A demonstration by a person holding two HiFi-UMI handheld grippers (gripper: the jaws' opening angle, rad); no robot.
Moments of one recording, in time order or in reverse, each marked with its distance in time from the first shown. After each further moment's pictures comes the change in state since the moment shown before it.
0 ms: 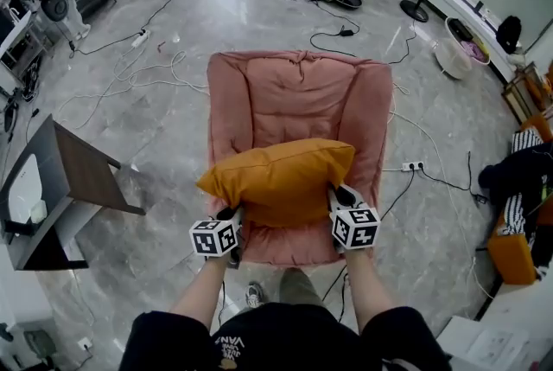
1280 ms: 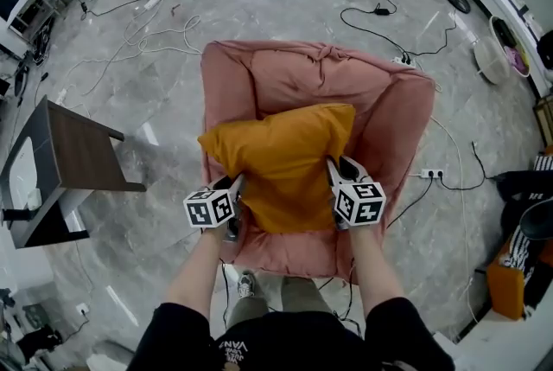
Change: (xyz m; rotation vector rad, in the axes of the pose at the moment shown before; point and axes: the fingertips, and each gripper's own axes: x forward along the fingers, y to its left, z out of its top) left arm 0.128 0.063 0.069 -0.135 -0.006 0.113; right arm 0.172 -0.064 0.035 0.006 0.066 0.156
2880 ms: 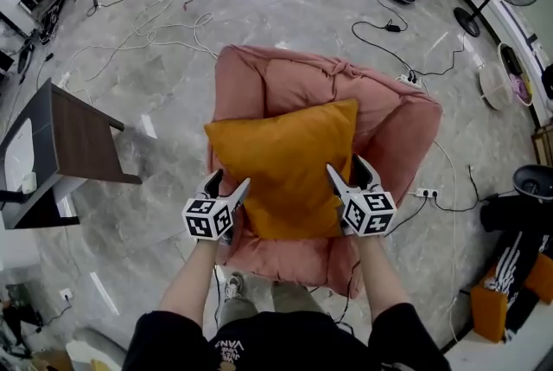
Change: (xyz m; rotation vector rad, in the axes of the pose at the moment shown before) left arm -0.024 0.001 0.032 0.135 -0.145 0.044; right arm -0.001 0.009 0.049 -0.073 -0.064 0.054
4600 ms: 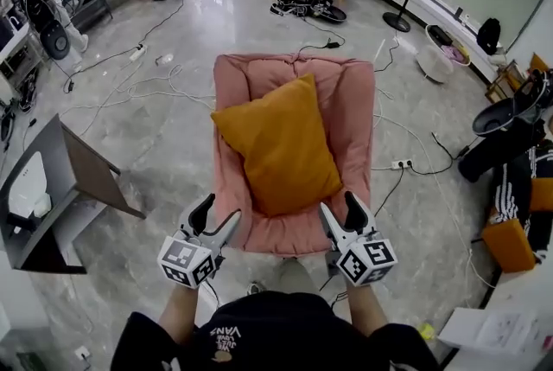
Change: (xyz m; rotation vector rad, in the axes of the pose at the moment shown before) left arm -0.331 -0.103 0.011 0.389 -0.233 -0.387; right arm -0.306 0.250 -0.022 0.117 -0.364 -0.166
